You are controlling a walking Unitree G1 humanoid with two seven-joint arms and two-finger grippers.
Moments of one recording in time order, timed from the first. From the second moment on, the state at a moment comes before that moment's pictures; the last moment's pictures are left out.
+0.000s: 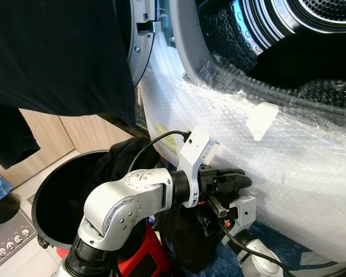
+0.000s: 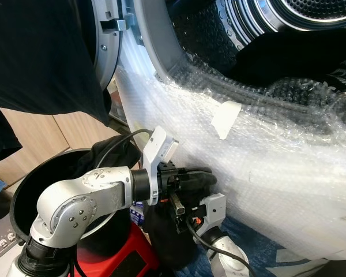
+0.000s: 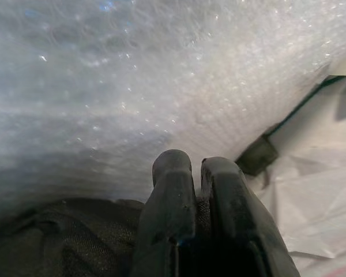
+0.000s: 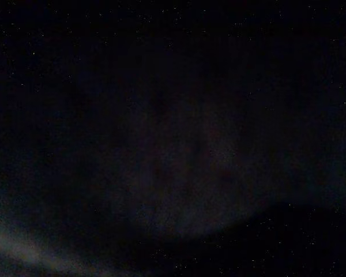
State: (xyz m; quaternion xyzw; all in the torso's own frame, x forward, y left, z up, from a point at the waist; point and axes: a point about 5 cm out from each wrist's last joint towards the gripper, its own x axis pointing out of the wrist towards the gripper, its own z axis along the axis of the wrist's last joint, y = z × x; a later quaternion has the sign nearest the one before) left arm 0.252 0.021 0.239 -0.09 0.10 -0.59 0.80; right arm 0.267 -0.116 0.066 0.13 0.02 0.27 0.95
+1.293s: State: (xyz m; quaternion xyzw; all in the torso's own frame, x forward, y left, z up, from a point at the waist) left arm 0.232 0.026 0.252 -0.13 0.09 -0.62 0.77; right arm 0.263 -0.109 0.110 0.29 -0.11 0.35 0.88
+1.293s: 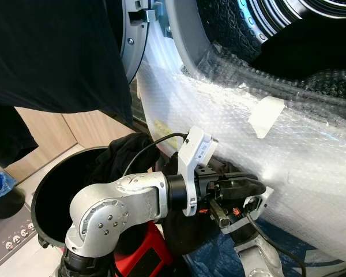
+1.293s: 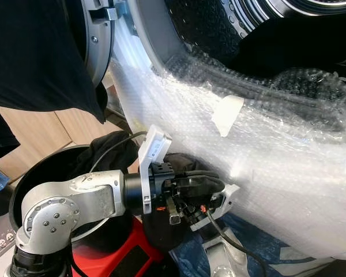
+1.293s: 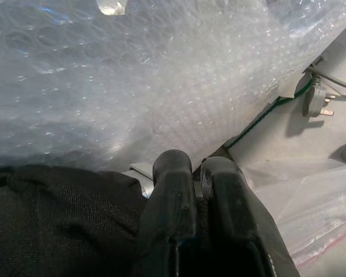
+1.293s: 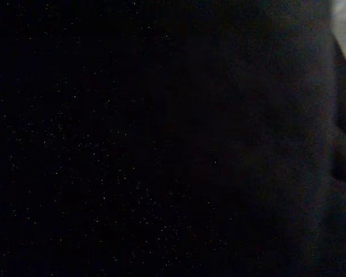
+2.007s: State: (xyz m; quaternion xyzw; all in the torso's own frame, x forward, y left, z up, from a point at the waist) left arm 0.231 0.031 0.245 -0.11 0.10 -0.62 0.77; right arm 0.242 -0.119 0.092 0.23 -0.06 0.40 0.88
